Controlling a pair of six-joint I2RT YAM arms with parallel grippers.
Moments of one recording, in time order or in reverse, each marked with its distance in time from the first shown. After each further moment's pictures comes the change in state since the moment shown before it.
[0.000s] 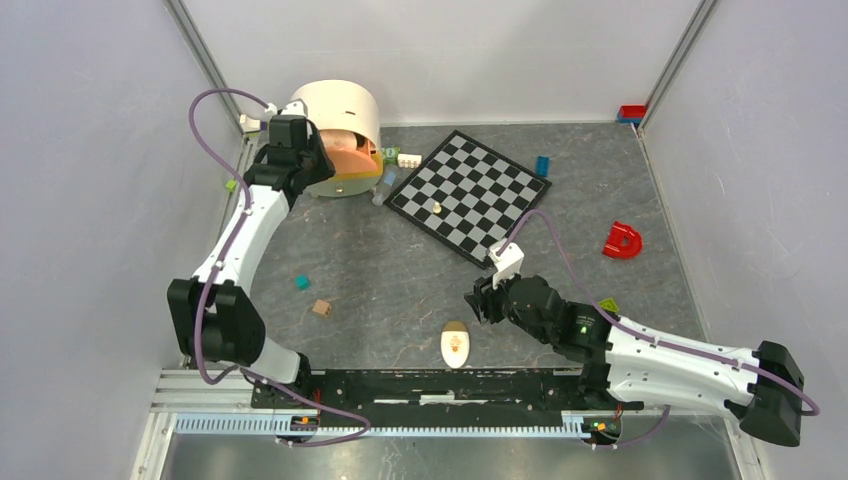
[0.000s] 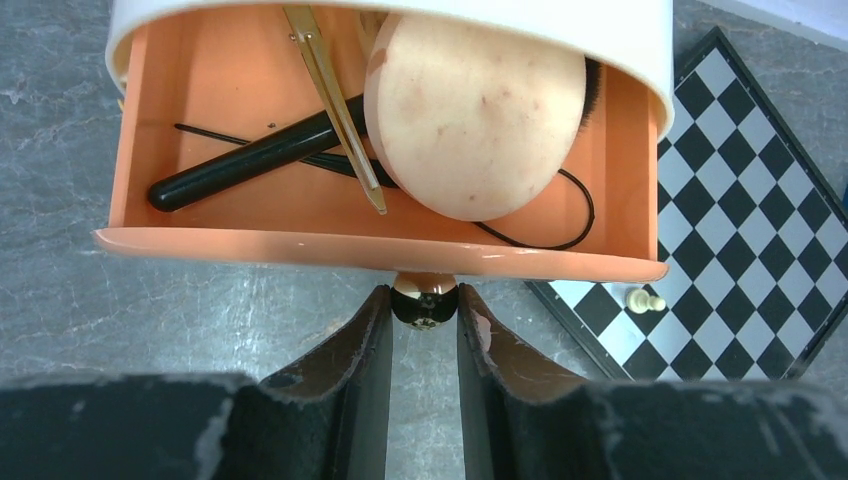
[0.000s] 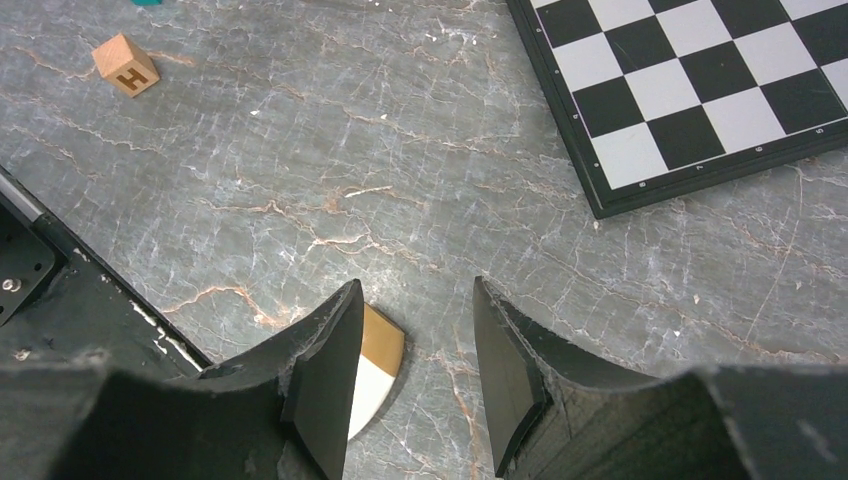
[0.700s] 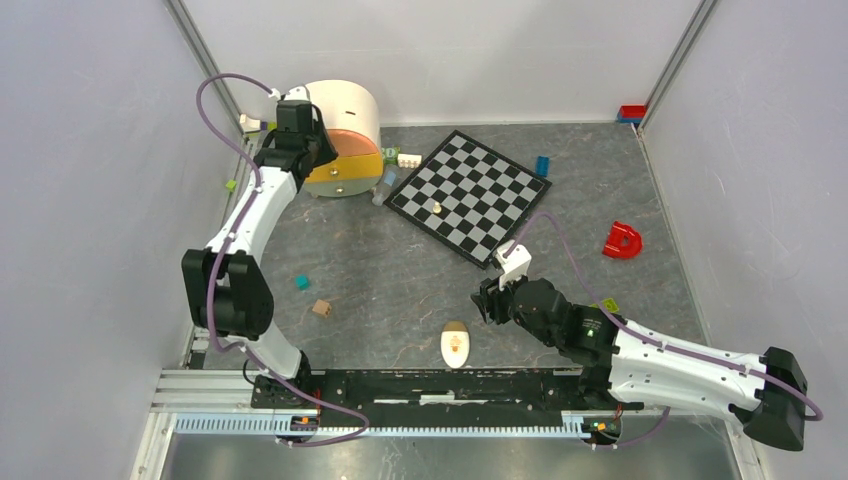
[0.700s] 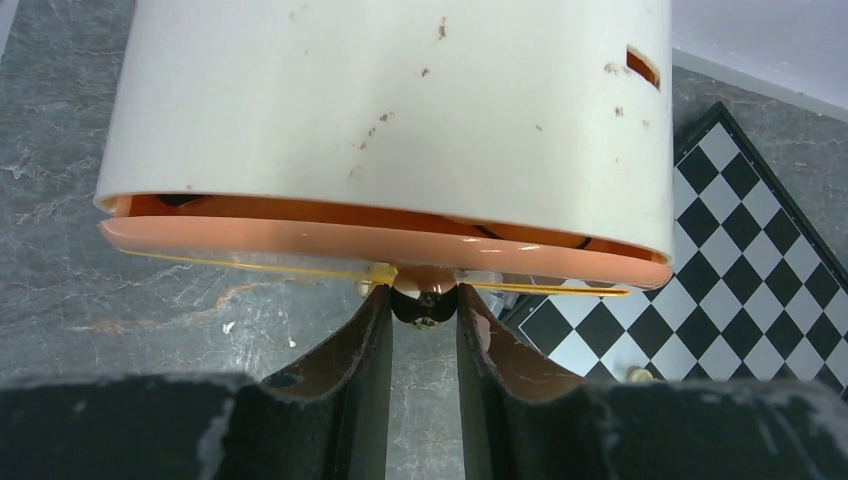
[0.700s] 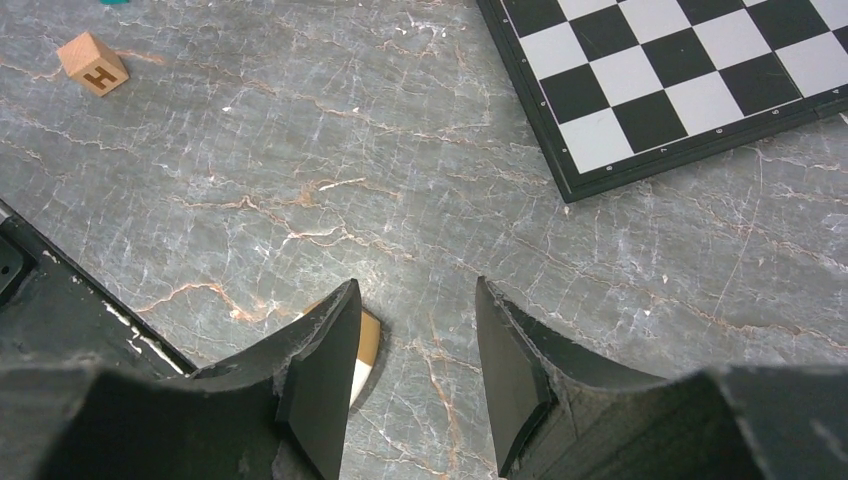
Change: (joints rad) left arm 0.008 0.169 0.132 0.079 -0.026 0.000; right arm 0.000 -0.057 -0.021 -0.047 0.039 0.000
